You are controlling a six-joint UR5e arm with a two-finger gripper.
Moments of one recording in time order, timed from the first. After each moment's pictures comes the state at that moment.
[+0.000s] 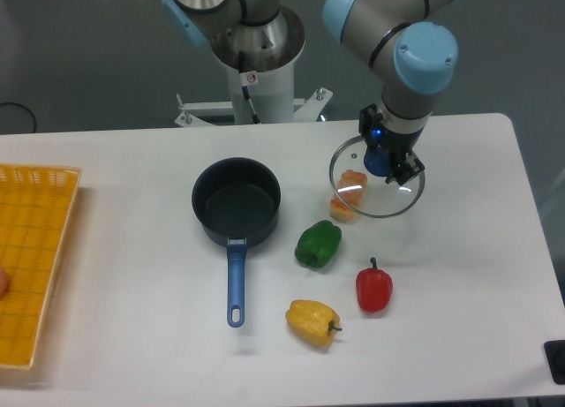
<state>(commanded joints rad) 2.74 -1.76 -1.69 -1.33 1.59 1.71</state>
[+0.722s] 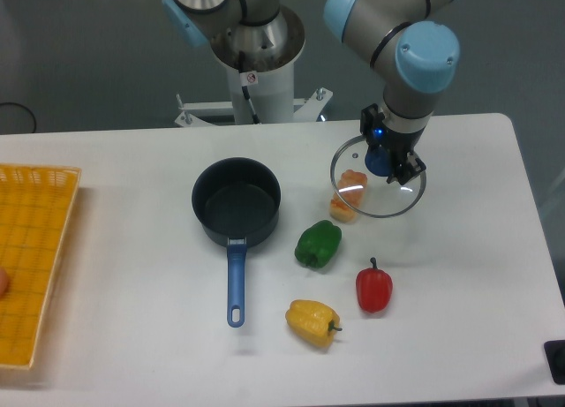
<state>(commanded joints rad) 2.75 -1.76 -1.68 -1.33 1.59 1.72</state>
